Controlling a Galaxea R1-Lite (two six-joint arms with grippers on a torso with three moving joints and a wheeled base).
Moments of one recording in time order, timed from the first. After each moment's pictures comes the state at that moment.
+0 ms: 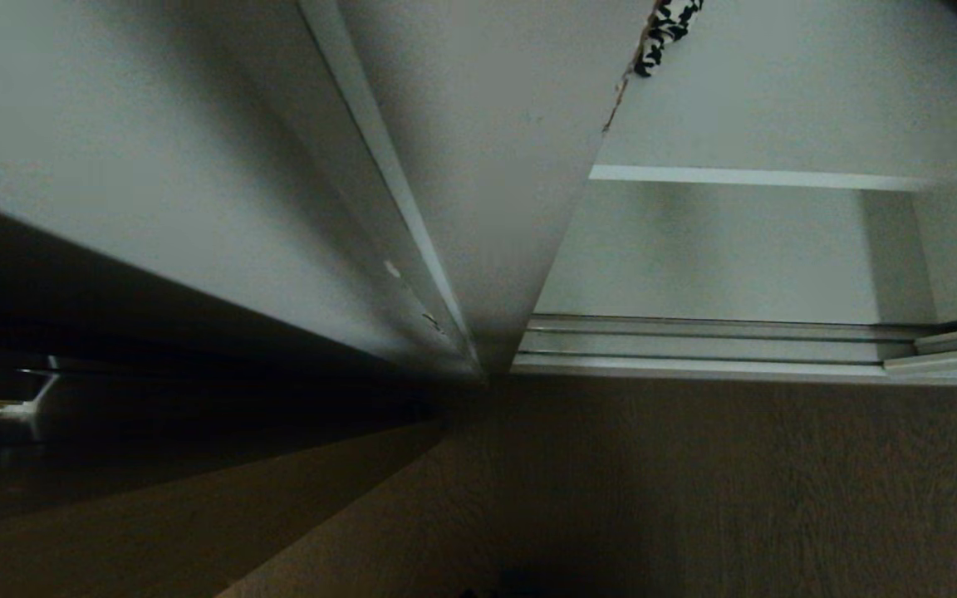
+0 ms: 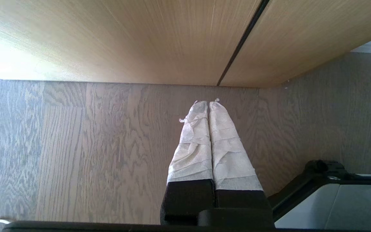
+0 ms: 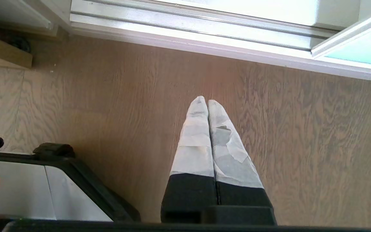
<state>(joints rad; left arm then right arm) 0.00 0.00 0.00 0.00 0.00 0.00 0.00 0.00 0.00 -0.01 0.02 -0.05</state>
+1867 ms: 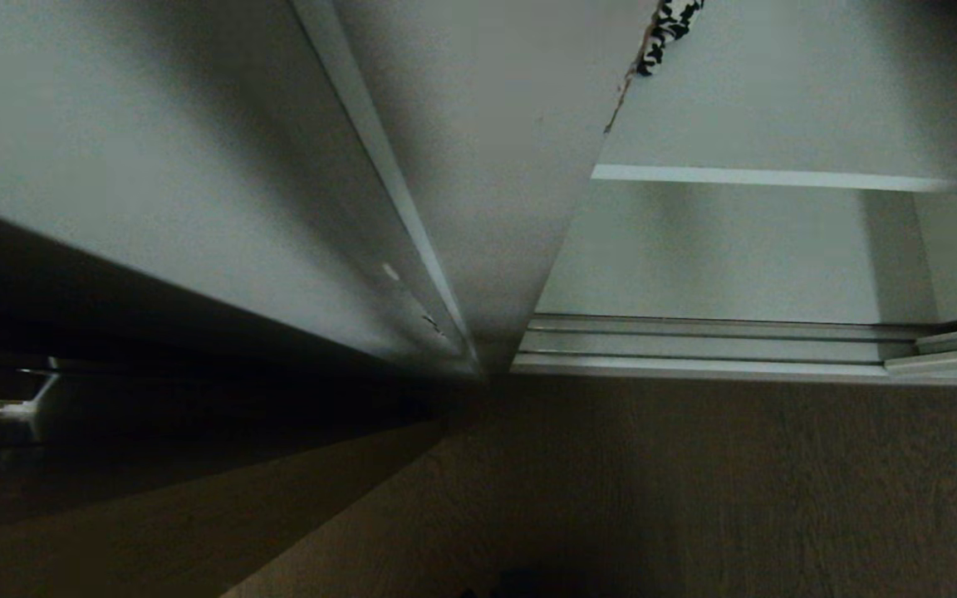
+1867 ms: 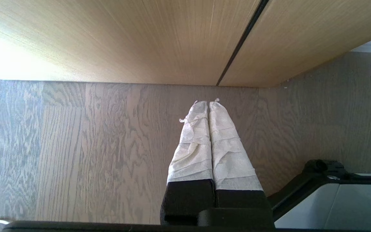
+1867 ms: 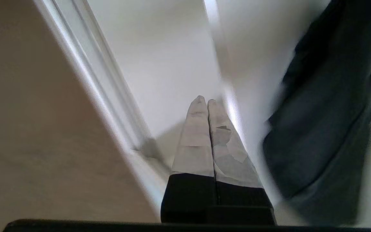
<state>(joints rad) 0.00 0.00 0.00 0.00 0.00 0.00 0.12 0.78 -0.96 0.15 -0.01 -1.24</state>
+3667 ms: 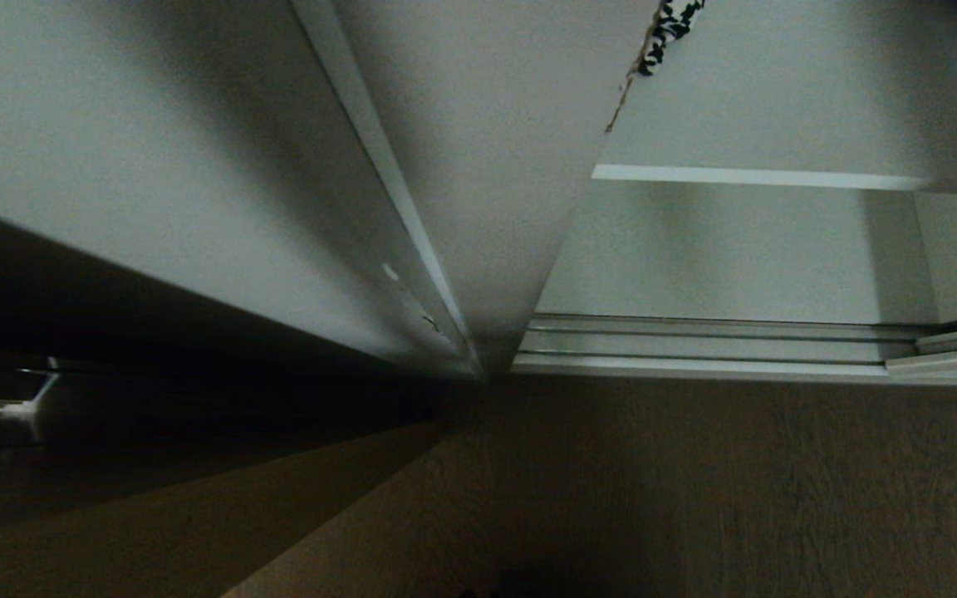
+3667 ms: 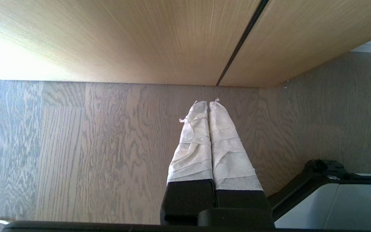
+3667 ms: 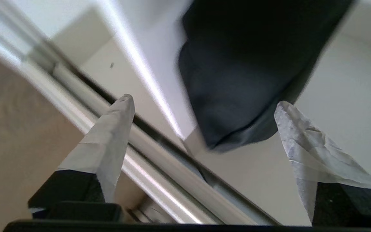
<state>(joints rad) 0.00 0.00 0.00 0.00 0.00 0.00 -0.19 1.03 -1.08 -0.10 -0.28 -1.28</state>
